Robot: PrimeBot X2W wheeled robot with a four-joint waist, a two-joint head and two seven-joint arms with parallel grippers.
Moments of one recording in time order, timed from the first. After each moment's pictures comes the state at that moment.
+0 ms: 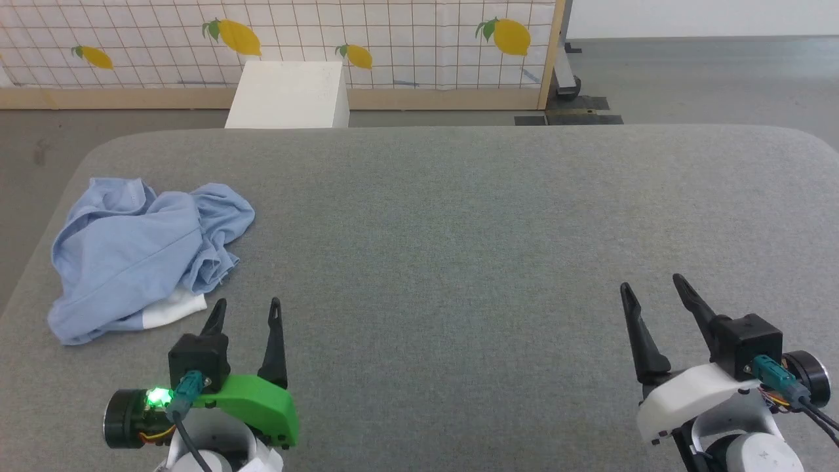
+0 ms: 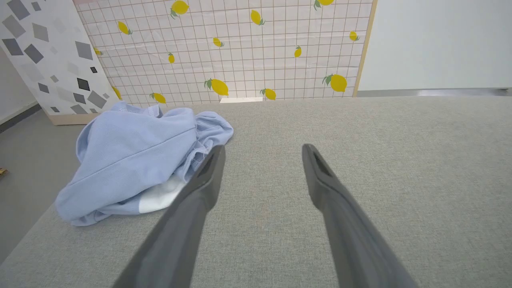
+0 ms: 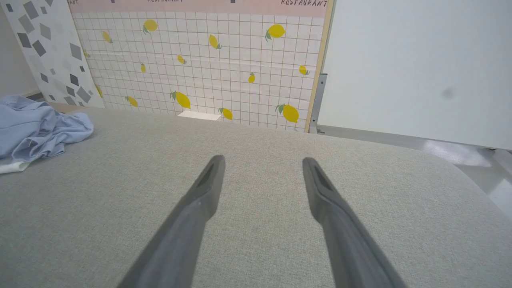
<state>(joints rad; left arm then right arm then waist) -0.01 0.05 -0.01 0.01 -0.02 -0.01 -0.01 -0.01 -0.05 -0.01 0.01 0.02 0.13 -0.01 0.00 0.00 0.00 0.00</state>
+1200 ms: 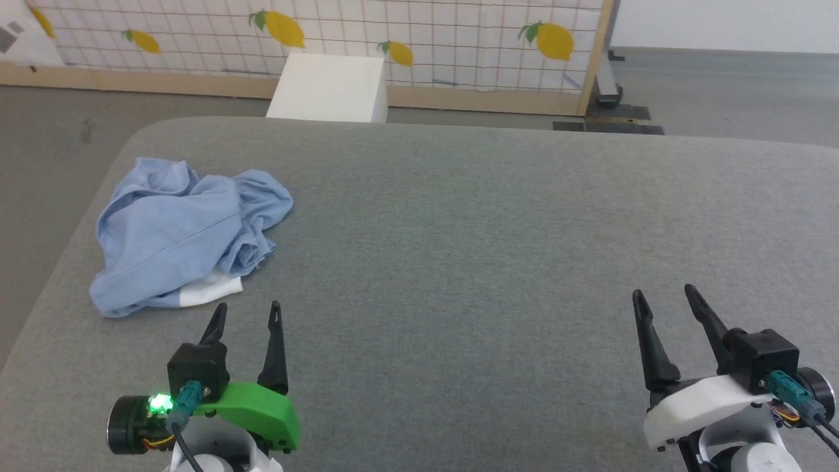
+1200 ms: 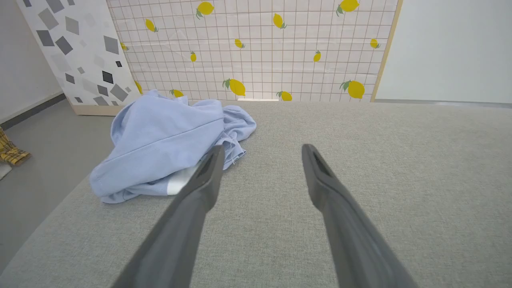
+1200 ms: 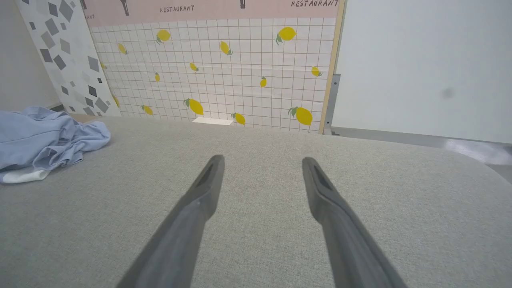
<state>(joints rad) -0.02 0.06 -0.02 0.06 -0.05 0.00 -0.09 0.00 -0.05 -0.03 0.06 0.07 0.13 -0.09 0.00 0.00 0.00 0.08</state>
